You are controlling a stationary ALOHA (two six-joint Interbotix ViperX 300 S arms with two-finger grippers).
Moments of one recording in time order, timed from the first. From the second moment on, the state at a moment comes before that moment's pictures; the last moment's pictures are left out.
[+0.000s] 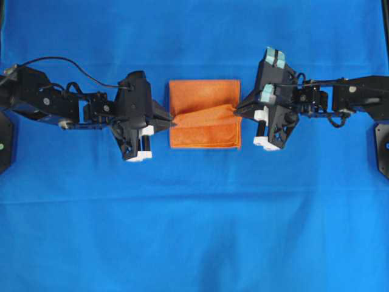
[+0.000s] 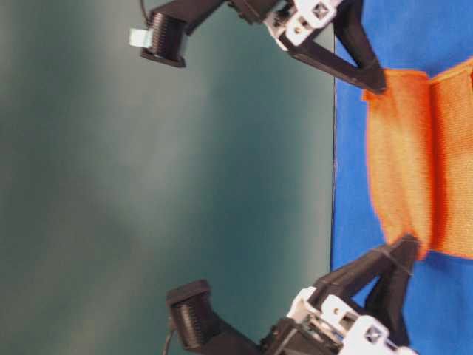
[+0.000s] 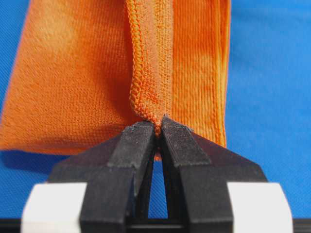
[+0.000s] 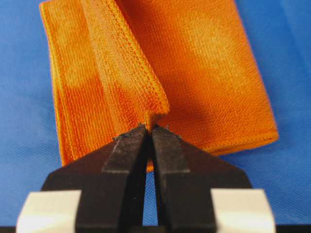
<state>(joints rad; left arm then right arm) 0.10 0.12 0.85 -0.03 -0.32 0.05 -0.19 -0.06 0.89 -0.10 -0.10 0.17</state>
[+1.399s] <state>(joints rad) -0.13 -0.08 0.83 -0.03 -0.09 0.05 0.01 -0.20 0.88 -0.02 0.03 0.19</state>
